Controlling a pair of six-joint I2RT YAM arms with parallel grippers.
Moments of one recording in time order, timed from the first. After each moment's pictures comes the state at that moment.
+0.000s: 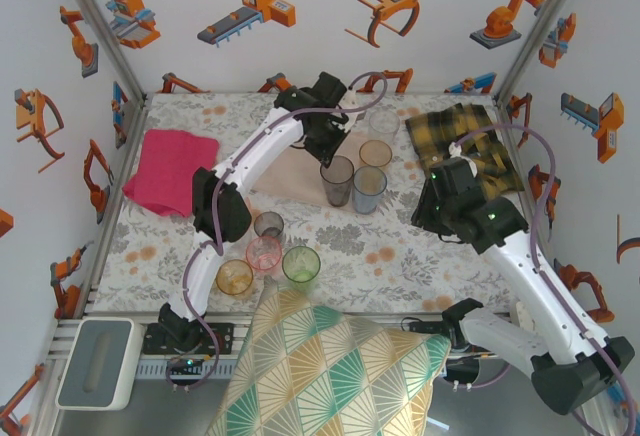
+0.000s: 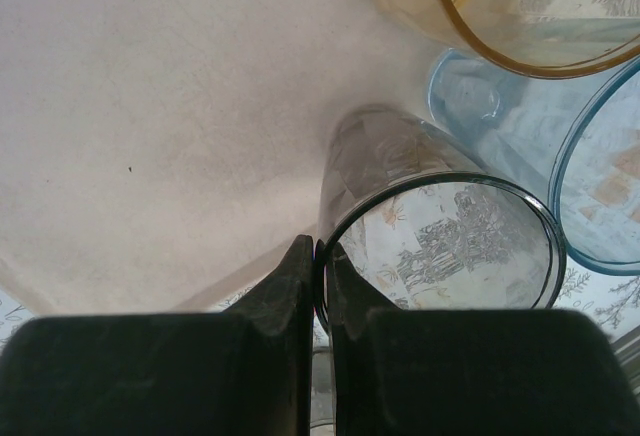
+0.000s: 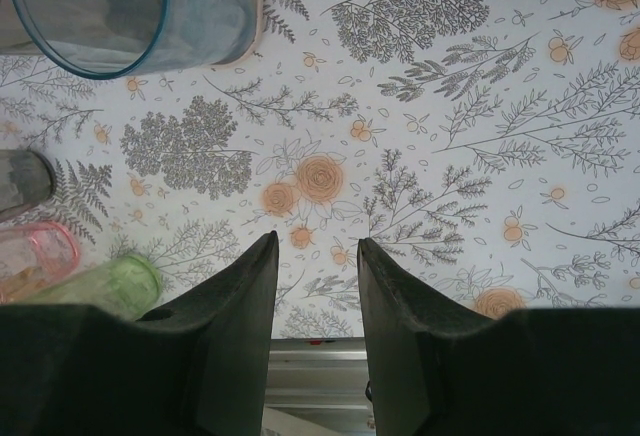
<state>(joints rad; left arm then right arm) -0.72 2.34 2.42 -1.19 0.12 0.14 0.47 0.95 1.03 -0.99 0.17 0.64</state>
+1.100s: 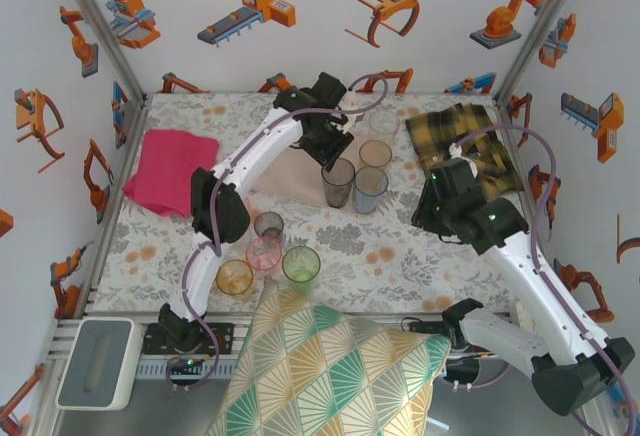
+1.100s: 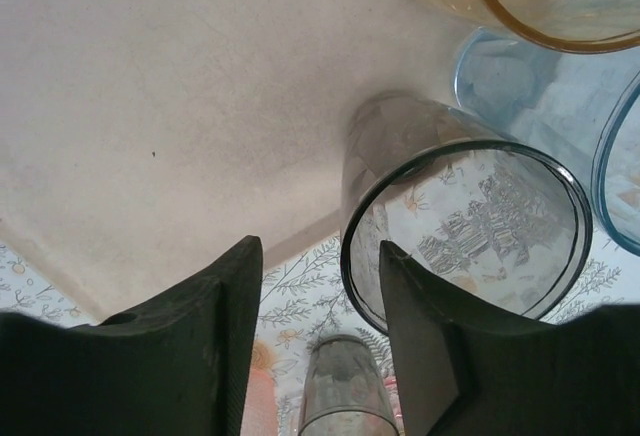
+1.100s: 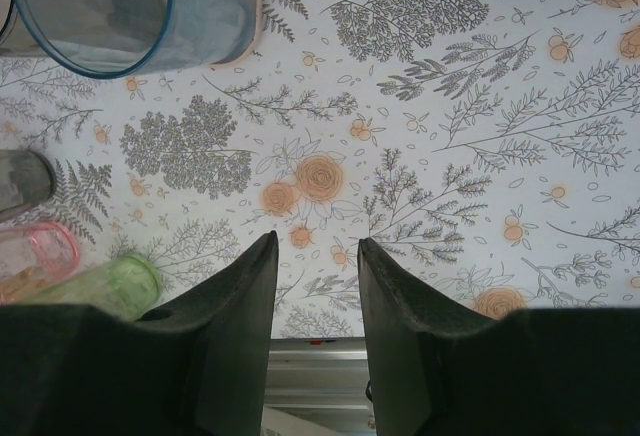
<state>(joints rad) -0.73 2.31 2.40 -1.20 0.07 0.18 0.47 0.95 1.03 -0.99 0.17 0.64</state>
